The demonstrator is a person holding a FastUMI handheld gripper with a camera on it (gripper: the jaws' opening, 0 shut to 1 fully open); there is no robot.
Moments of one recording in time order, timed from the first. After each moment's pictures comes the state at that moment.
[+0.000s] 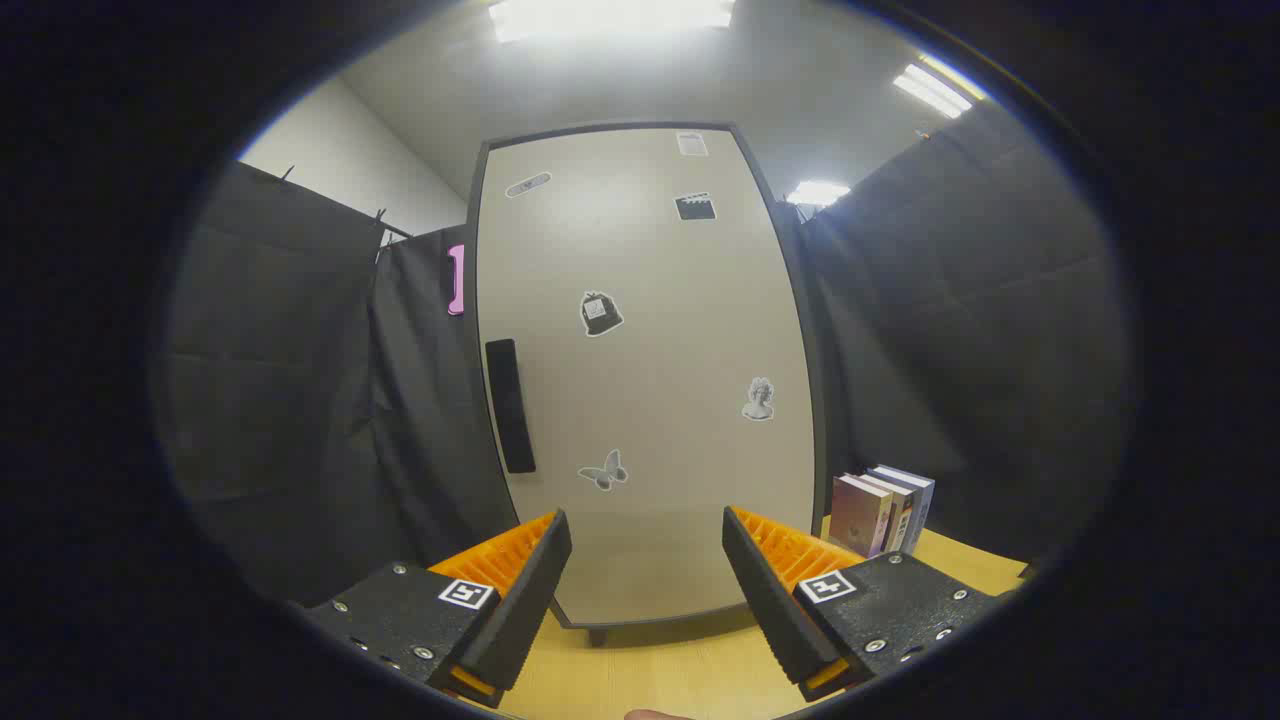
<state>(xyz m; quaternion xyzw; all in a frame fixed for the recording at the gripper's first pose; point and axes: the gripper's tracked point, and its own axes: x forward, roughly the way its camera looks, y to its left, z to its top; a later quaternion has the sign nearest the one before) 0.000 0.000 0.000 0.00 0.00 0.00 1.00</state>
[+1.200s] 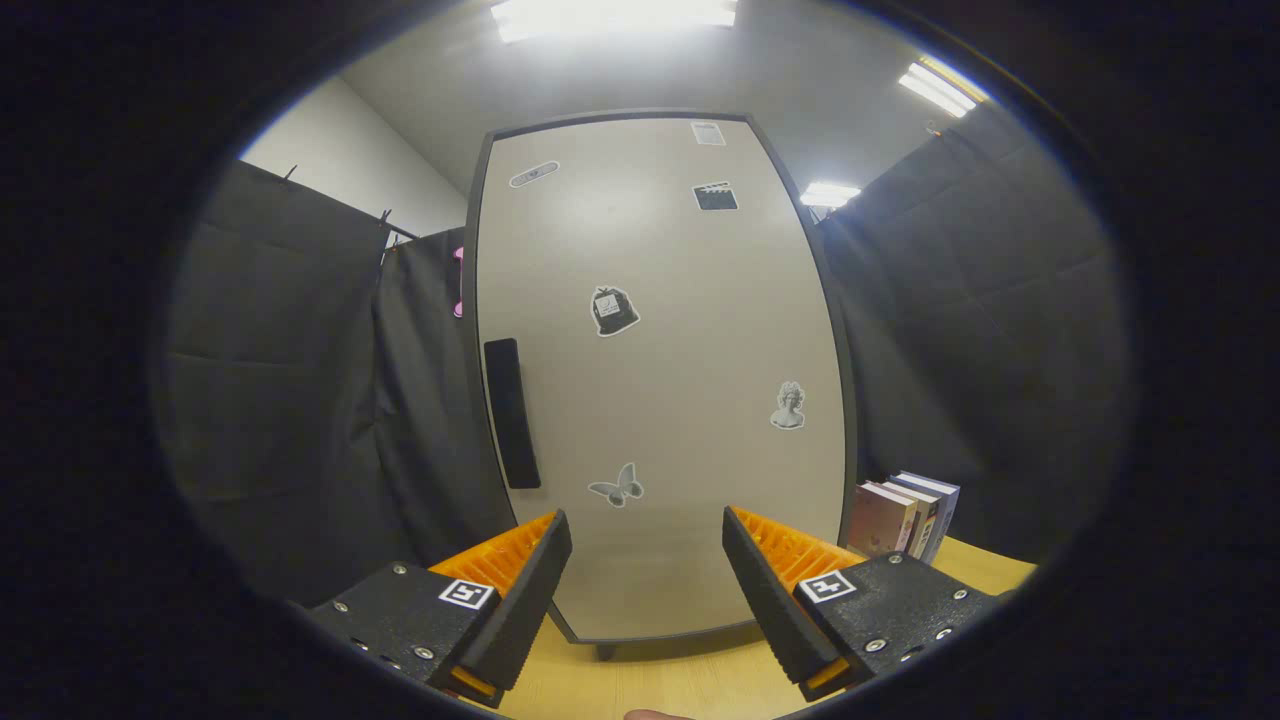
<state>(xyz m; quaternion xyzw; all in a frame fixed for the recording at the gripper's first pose) 0.035 0.010 0.002 -0.01 -0.01 0.02 1.00</state>
